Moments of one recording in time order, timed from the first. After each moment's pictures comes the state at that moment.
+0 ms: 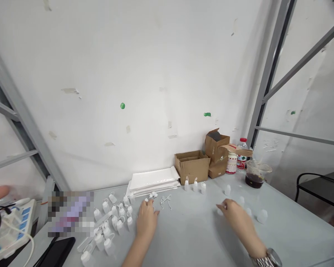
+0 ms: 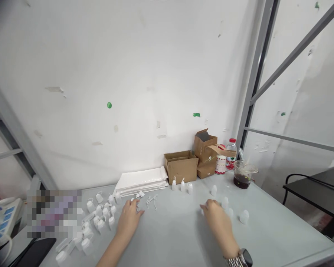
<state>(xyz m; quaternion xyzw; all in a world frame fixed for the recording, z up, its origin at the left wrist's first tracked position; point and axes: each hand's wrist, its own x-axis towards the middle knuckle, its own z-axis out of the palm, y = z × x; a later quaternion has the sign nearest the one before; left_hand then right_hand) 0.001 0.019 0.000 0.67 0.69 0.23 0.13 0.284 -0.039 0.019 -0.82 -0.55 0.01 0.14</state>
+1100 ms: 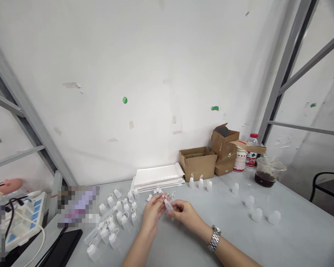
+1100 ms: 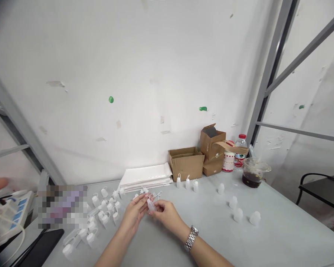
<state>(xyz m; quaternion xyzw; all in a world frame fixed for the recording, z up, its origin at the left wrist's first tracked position) 0.009 0.022 0.008 0.27 0.45 0.54 0.65 0.146 0.006 0.002 -0.44 -0.61 0.50 0.42</state>
